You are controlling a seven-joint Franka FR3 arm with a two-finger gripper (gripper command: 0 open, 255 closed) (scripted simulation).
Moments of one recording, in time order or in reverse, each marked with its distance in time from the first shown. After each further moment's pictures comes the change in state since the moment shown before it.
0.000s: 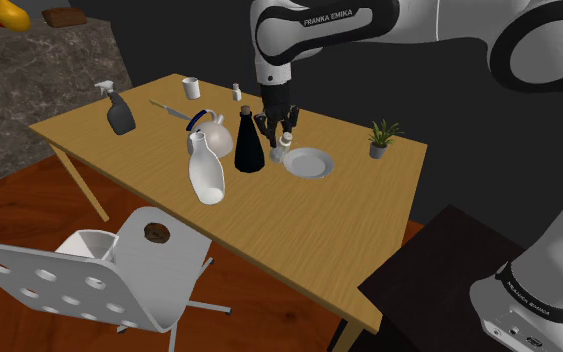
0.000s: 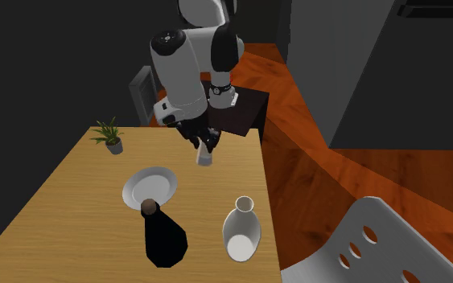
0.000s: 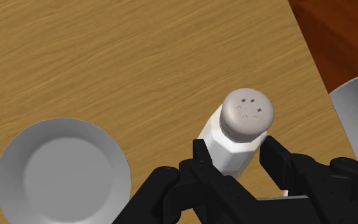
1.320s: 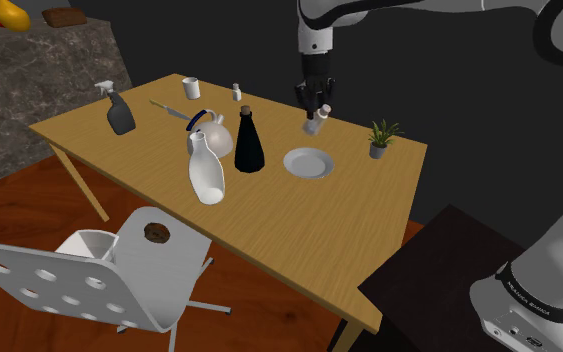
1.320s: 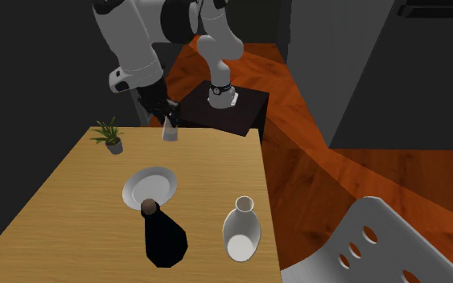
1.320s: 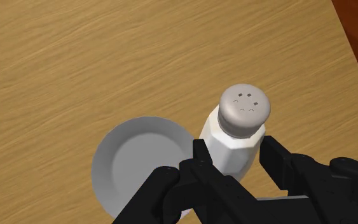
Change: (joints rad) arm -0.150 -0.164 -0.049 -0.108 0.007 -0.066 -0.185
